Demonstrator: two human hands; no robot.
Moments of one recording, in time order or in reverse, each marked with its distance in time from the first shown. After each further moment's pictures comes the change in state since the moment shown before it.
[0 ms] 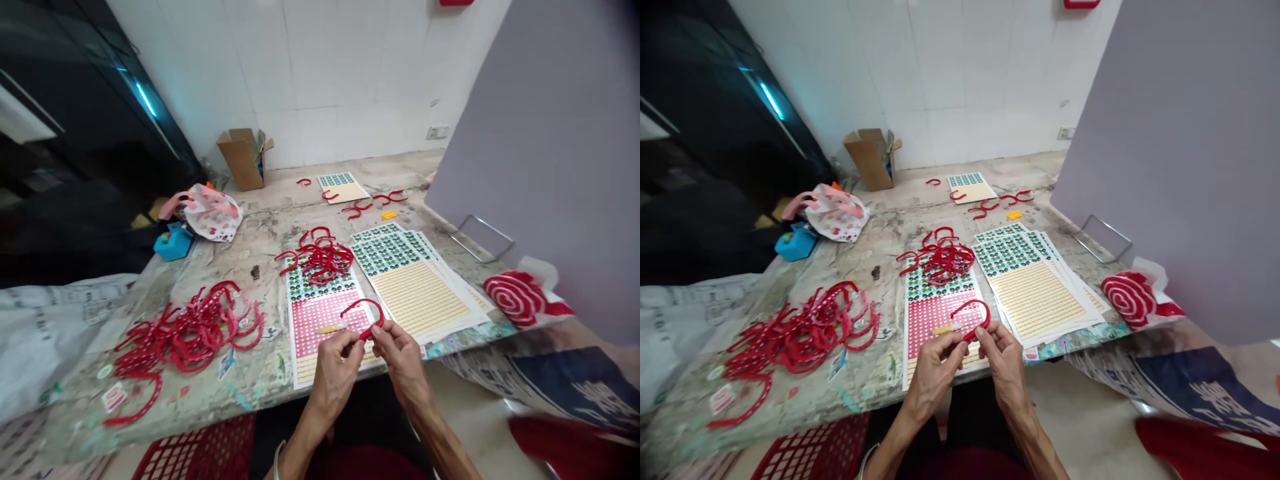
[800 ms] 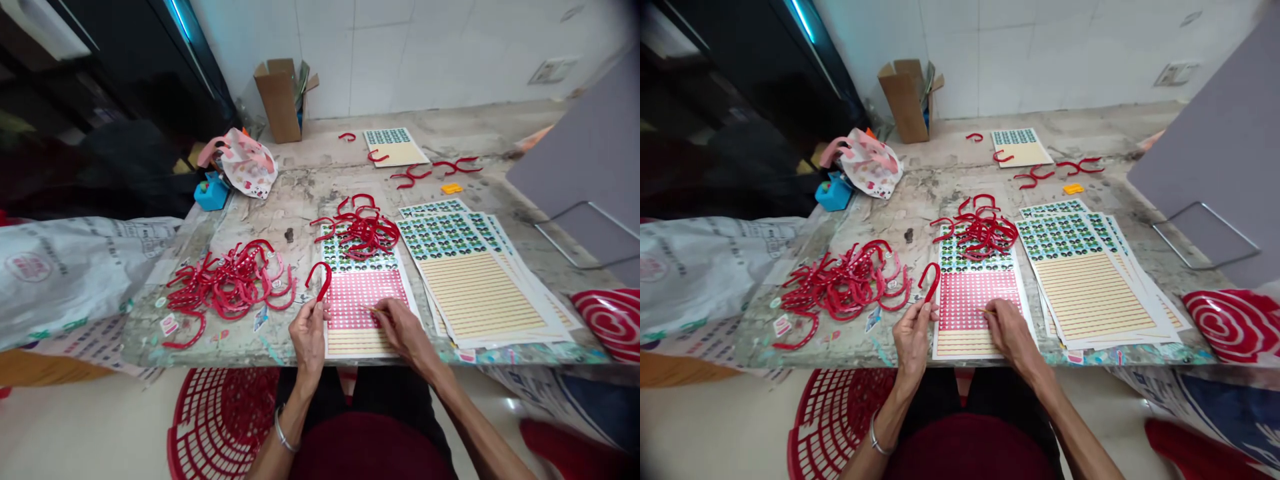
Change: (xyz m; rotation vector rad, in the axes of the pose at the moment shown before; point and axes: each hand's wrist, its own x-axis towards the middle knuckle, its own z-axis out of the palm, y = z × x) left_hand -0.008 -0.088 -0.062 -0.271 0.735 -0.256; right_hand 0.050 0.051 0.013 -0.982 -0.453 -0.497
